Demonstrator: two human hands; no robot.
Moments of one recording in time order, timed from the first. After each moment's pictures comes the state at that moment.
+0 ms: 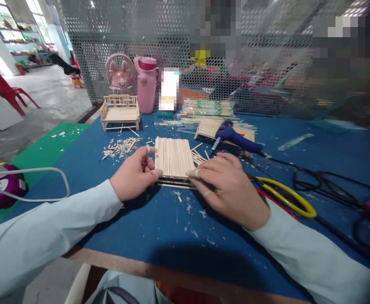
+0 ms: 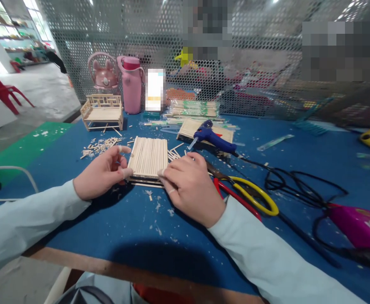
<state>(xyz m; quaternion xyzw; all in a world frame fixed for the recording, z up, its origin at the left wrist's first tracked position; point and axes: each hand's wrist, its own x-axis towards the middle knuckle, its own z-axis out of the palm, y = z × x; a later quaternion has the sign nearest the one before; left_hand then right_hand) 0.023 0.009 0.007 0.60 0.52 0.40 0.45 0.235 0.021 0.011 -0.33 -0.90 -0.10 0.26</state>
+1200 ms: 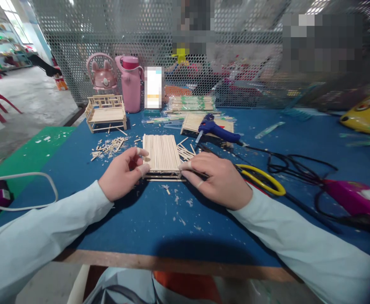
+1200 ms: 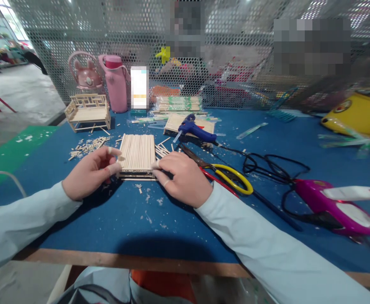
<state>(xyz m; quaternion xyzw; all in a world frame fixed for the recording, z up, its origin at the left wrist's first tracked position) 0.018 0.009 0.001 0.66 0.49 0.41 0.40 0.245 0.020 0.011 -0.33 -0.90 -0.02 0.29</state>
